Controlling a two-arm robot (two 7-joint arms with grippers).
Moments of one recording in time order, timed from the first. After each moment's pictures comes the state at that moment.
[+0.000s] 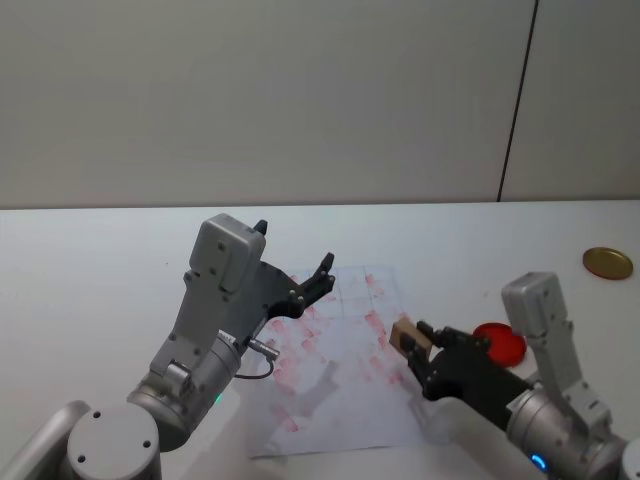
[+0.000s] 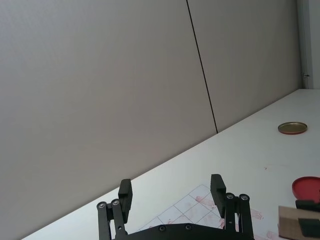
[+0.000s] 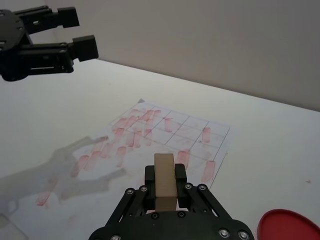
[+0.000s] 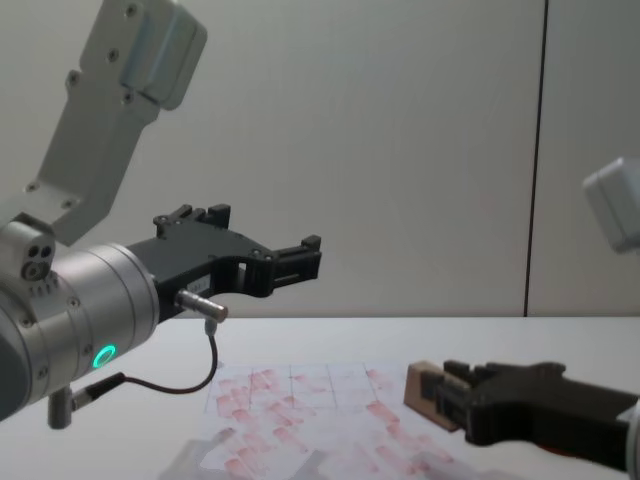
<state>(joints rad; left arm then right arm) -0.24 0.38 0.45 -1.63 -0.20 0.01 -0.01 0.13 0.23 -0.32 -1.50 0.20 0.10 0.36</state>
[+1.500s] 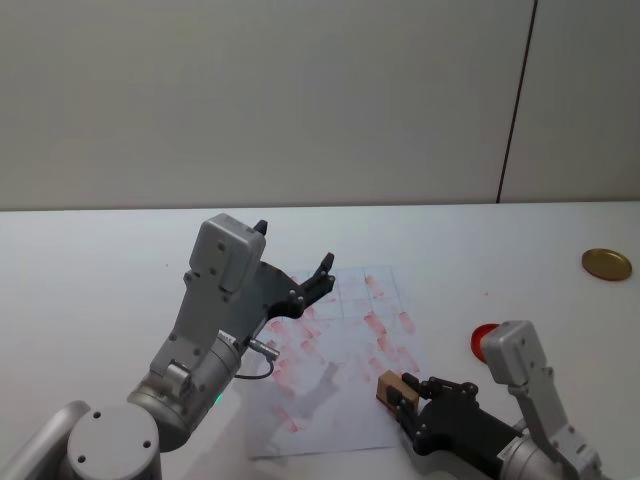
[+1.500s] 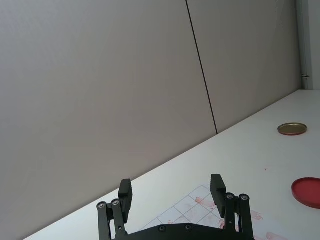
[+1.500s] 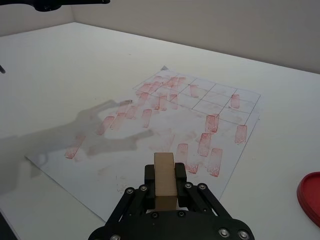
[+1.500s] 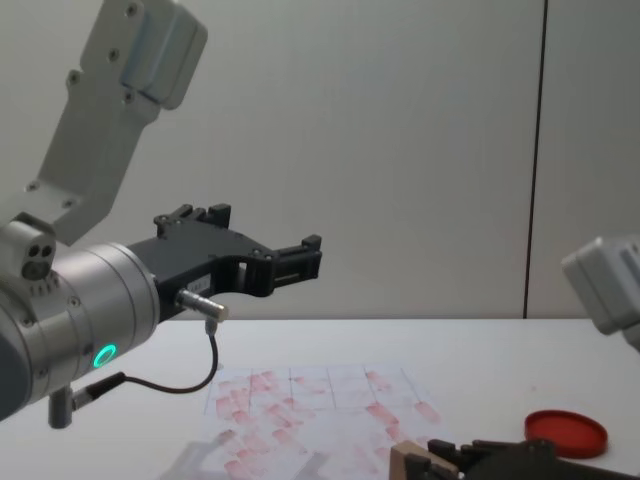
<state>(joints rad) -0.24 0.38 0.45 -1.63 -0.20 0.01 -0.01 0.07 0.25 -0.36 -1.50 0.17 0.11 0.40</state>
